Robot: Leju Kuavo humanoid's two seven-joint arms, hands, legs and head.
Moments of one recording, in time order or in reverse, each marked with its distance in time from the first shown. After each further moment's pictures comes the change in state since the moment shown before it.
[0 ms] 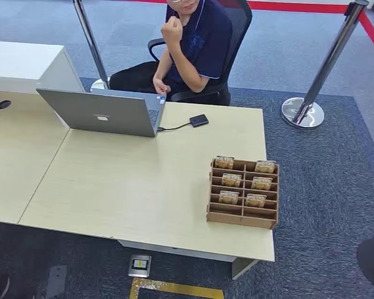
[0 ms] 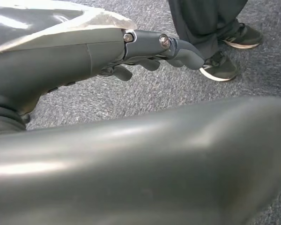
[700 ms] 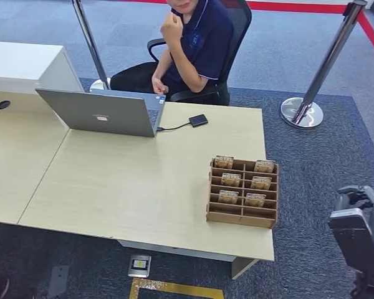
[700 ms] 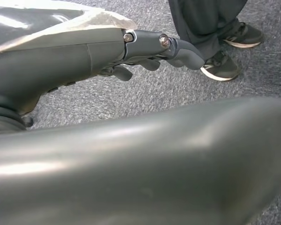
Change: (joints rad) left arm -0.002 -0.005 0.000 0.000 -0.031 0.005 0.017; right arm 0.172 0.016 0.497 -0.754 0.467 0.451 0.326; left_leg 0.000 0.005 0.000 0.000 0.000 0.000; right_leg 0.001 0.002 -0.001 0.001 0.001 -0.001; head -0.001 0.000
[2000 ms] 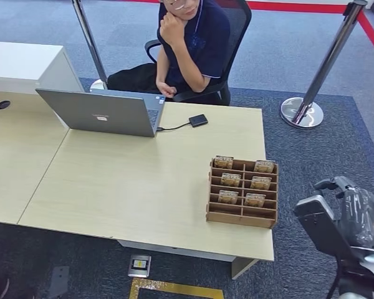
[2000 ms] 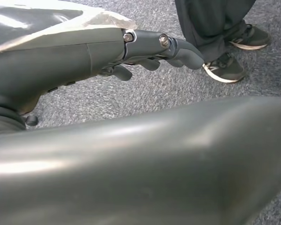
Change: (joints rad) left arm -0.001 -0.011 0.000 0.000 0.000 0.027 0.020; right arm -0.068 -0.052 0.140 0.030 0.145 0.040 0.121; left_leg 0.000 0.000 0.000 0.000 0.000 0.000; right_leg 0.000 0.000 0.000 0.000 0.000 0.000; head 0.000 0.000
